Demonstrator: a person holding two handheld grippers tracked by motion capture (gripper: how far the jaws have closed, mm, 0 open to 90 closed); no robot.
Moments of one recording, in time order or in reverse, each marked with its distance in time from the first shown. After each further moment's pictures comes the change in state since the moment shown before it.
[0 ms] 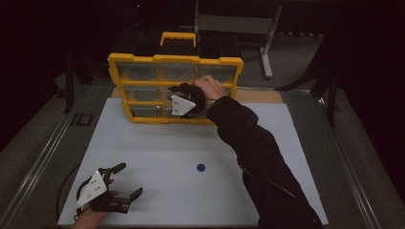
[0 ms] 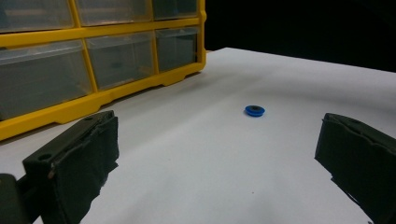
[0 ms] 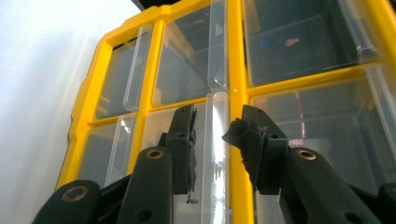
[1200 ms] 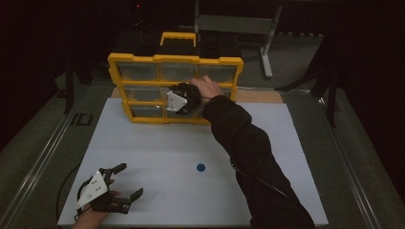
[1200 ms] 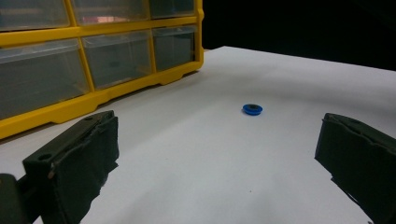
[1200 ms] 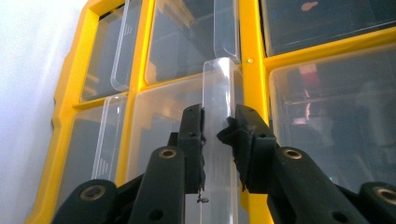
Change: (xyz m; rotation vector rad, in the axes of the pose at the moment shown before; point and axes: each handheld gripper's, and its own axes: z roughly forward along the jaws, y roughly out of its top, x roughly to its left) left arm -0.001 0.000 0.001 0.004 -0.010 0.005; right arm 0.001 -0.007 0.026 0.090 0.003 0.019
